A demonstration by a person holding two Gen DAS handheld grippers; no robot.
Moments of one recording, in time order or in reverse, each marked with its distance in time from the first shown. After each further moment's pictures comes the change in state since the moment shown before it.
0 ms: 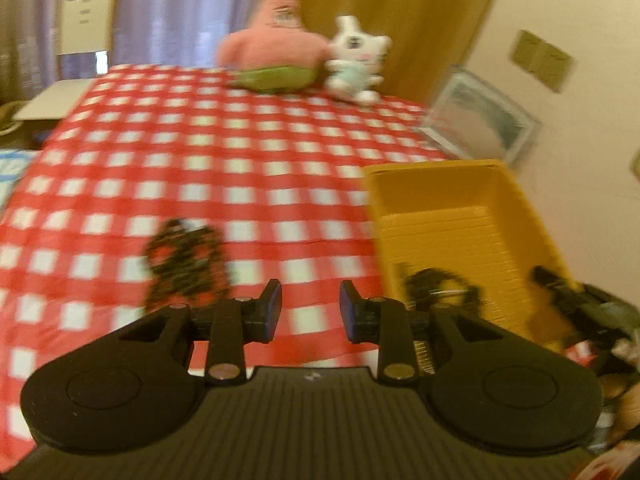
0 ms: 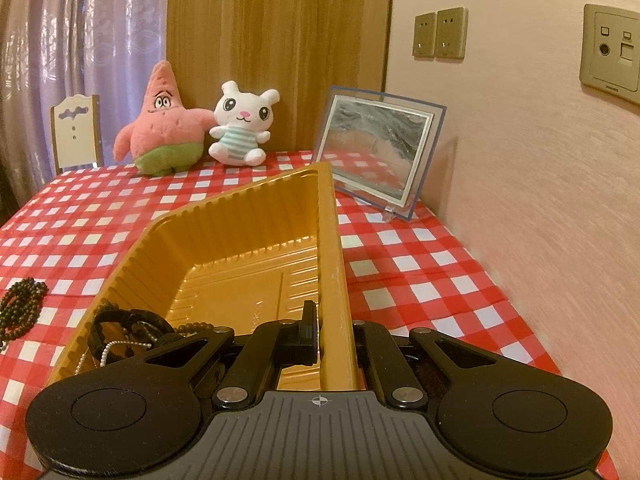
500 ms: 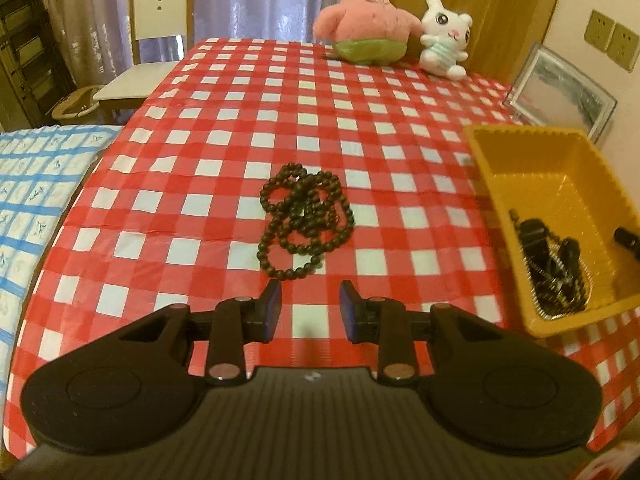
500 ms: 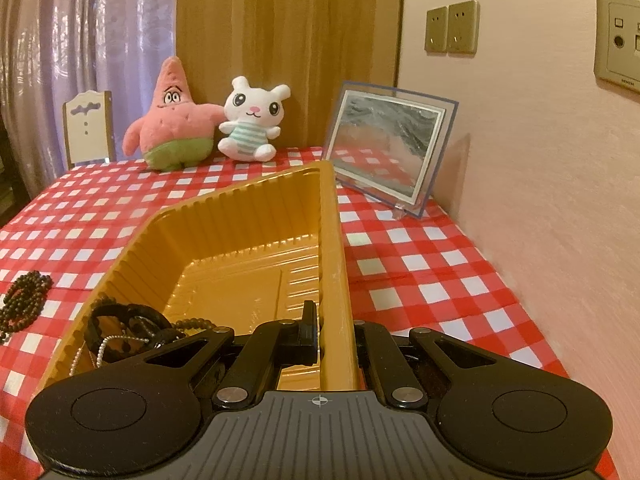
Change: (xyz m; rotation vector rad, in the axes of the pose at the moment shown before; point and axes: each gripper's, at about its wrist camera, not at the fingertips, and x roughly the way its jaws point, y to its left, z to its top) left arm -0.010 0.038 -0.043 -0.016 0.040 0.214; right arm 0.010 -0.010 -0.001 -0.008 0.013 0.039
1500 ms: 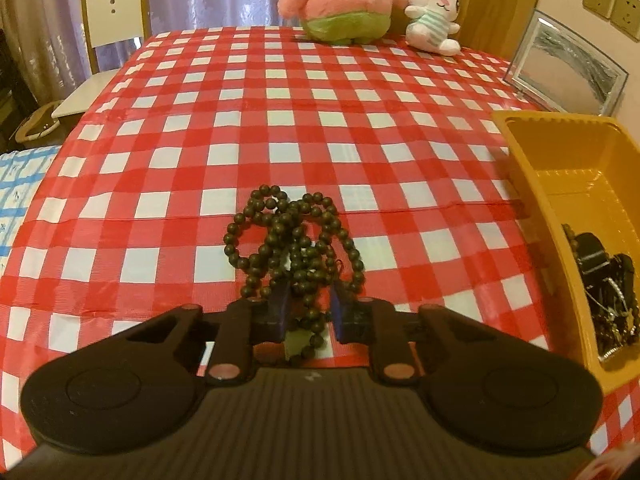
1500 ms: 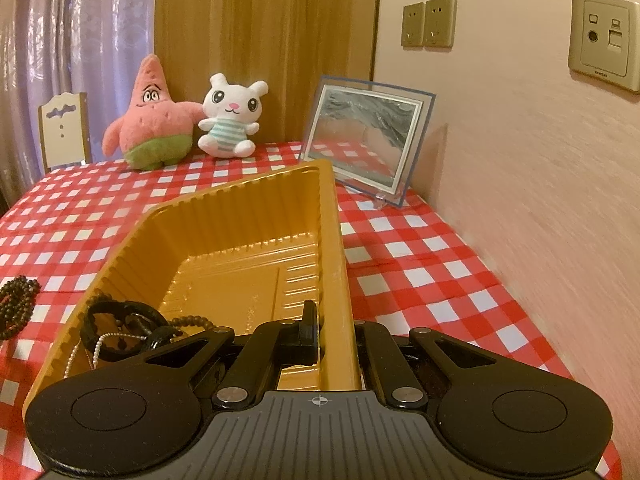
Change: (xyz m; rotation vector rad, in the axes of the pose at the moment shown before) left arm 0.089 0.004 0.038 0.090 0.035 -0.054; right arm -0.010 0.010 -0.004 0.037 0.013 -0.072
